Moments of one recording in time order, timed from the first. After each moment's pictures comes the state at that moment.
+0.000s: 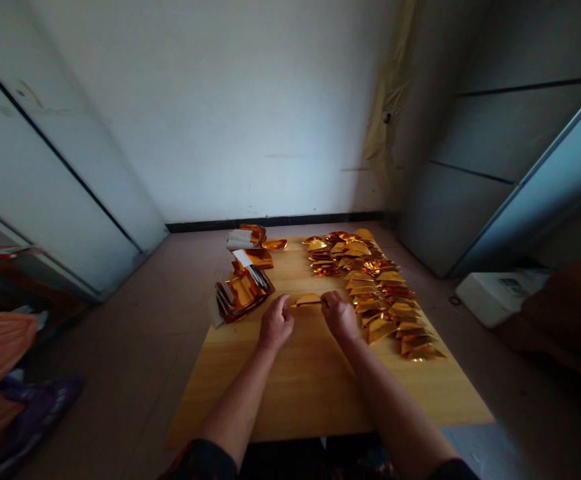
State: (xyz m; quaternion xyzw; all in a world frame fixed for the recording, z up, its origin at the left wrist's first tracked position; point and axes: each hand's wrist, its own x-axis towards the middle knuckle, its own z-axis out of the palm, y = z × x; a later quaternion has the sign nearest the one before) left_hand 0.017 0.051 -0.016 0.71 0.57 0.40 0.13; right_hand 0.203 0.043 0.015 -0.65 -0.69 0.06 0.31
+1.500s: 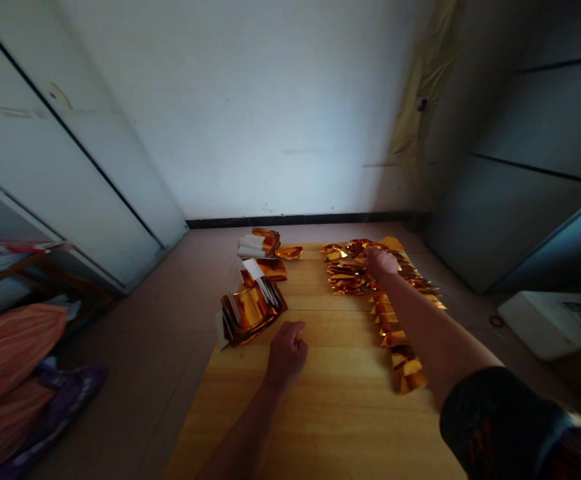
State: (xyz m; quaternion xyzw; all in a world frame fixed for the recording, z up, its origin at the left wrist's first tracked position) left_hand 0.019 0.044 -0.012 0.69 0.58 0.40 0.18; right_hand 0.281 0.225 0.072 -0.73 -0.68 -0.01 0.05
